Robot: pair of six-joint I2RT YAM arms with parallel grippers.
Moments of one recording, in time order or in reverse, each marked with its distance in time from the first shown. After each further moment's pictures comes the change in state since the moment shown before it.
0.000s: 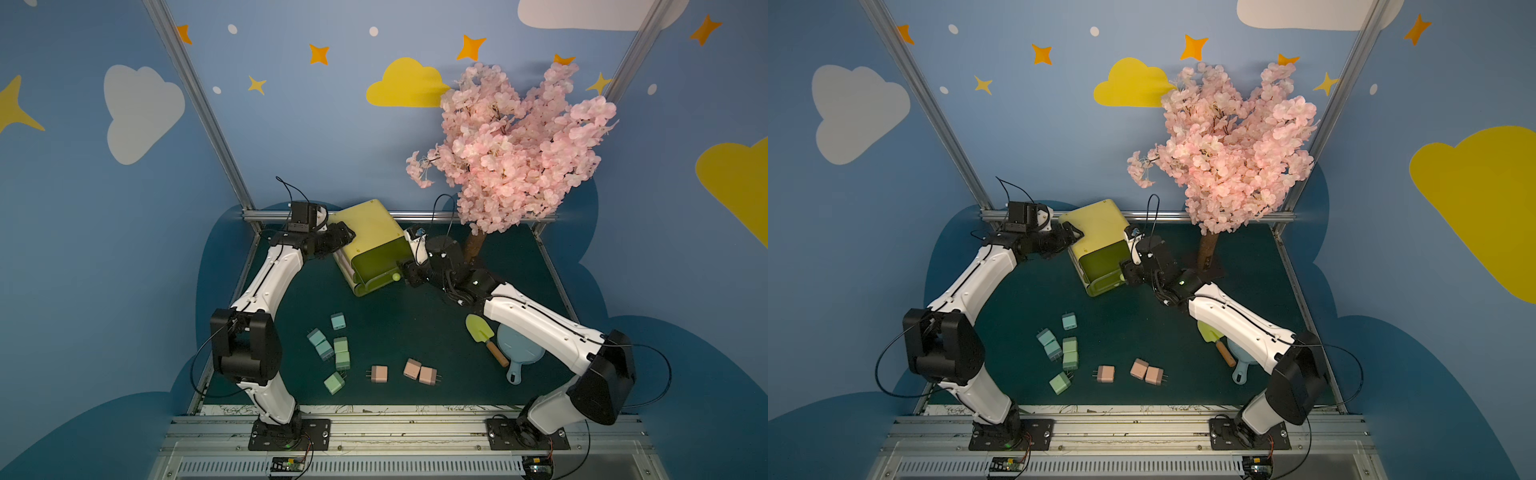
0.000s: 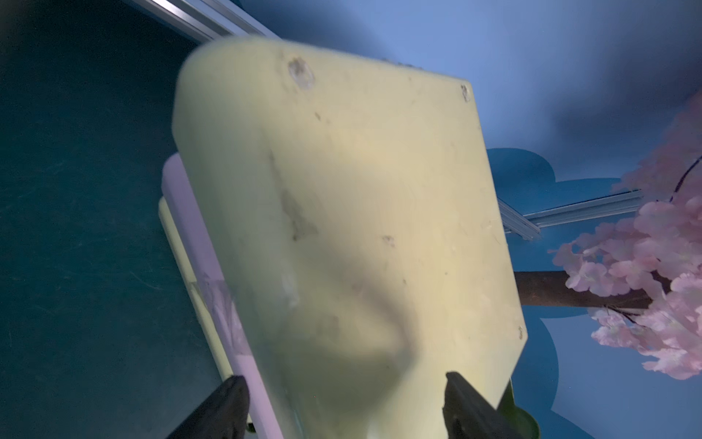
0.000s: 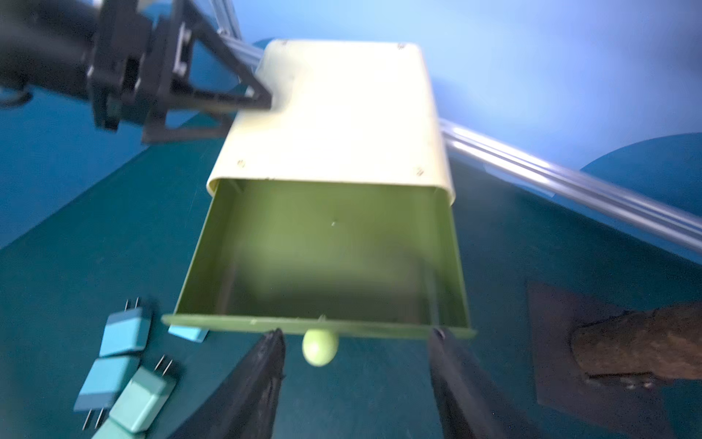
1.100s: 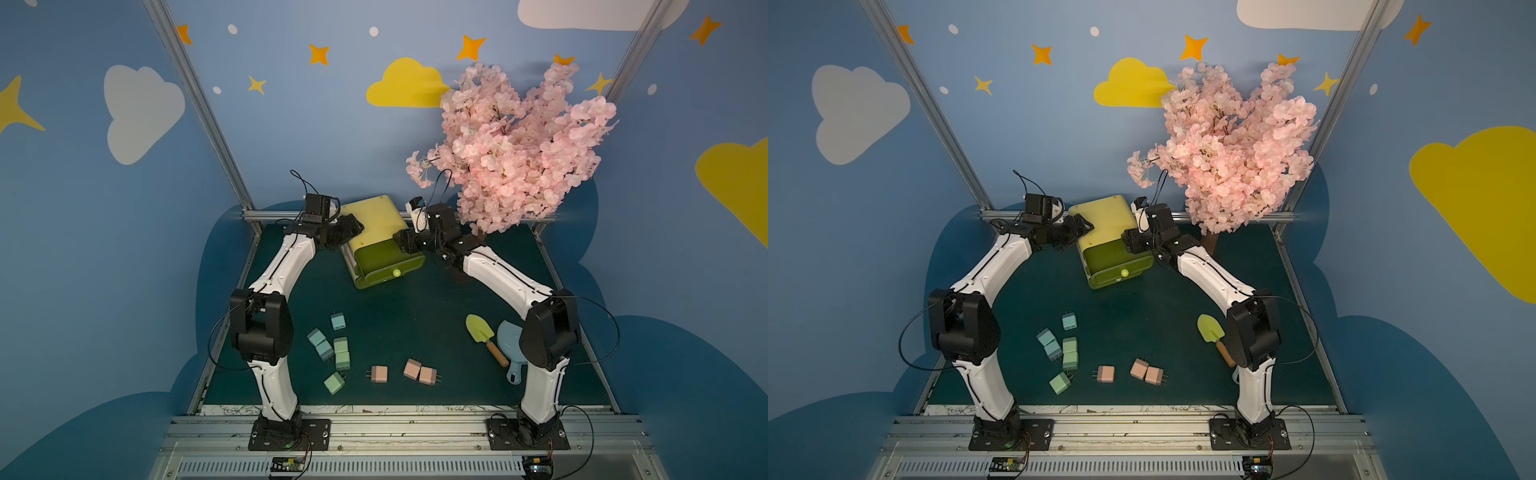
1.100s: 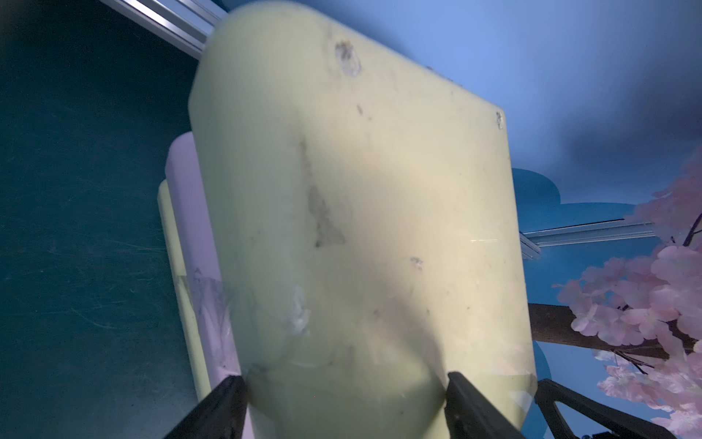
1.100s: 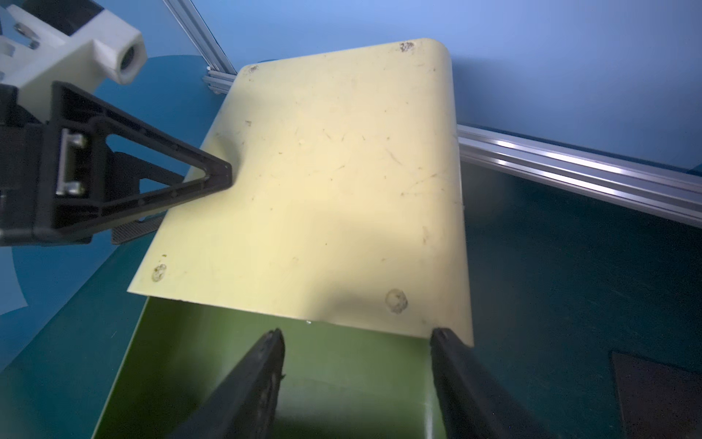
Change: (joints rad) left arm -0.032 0.201 0.200 -0.003 -0.031 -0.066; right arm -0.186 0.382 0.338 -0.004 -0.314 0.090
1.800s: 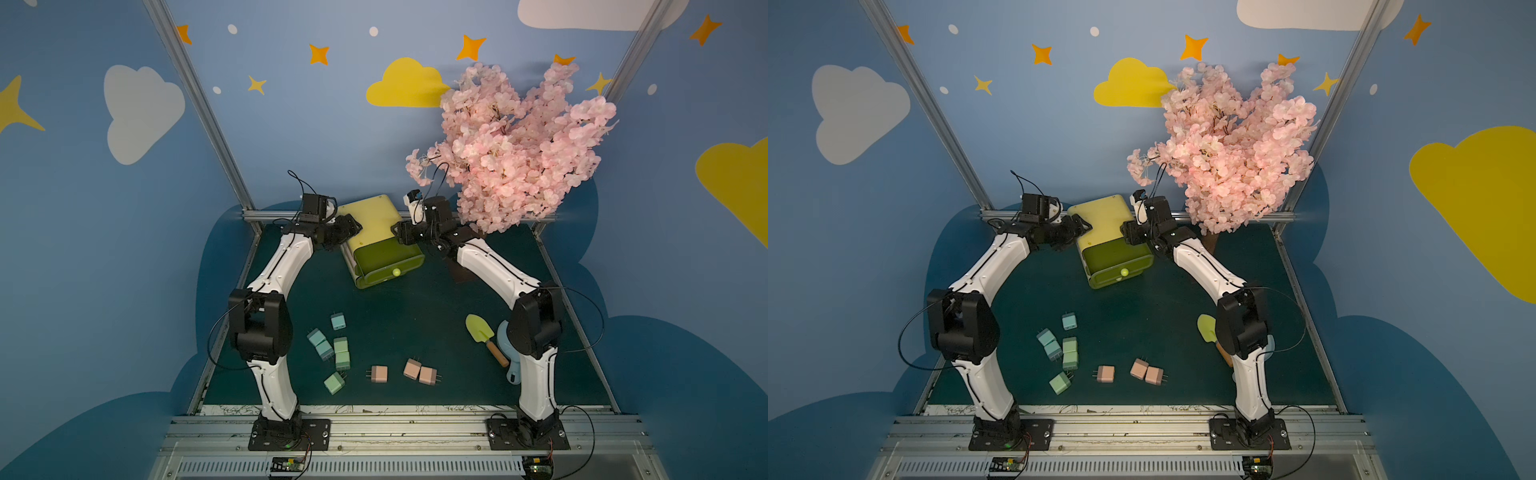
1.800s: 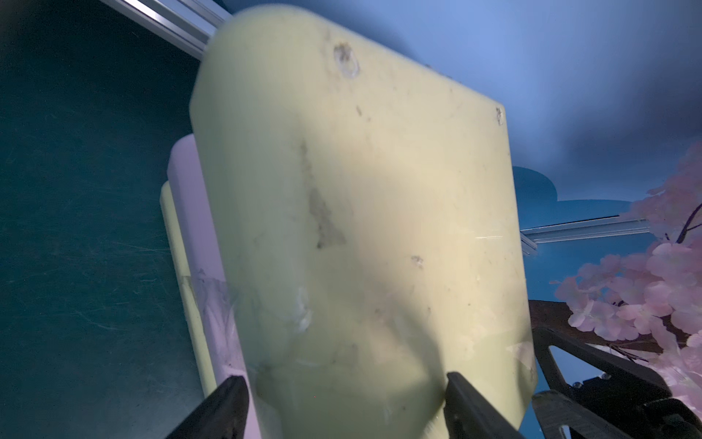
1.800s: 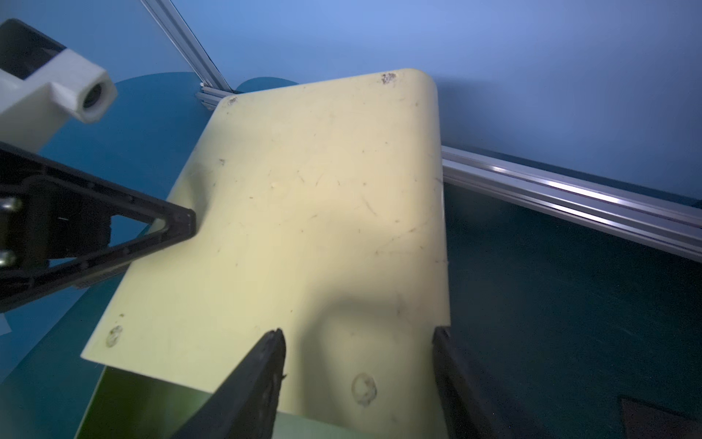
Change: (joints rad) left arm 0.030 0.001 0.000 -0.010 0.034 0.027; right arm -0.015 0.115 0.156 -0.020 -0.020 -0.004
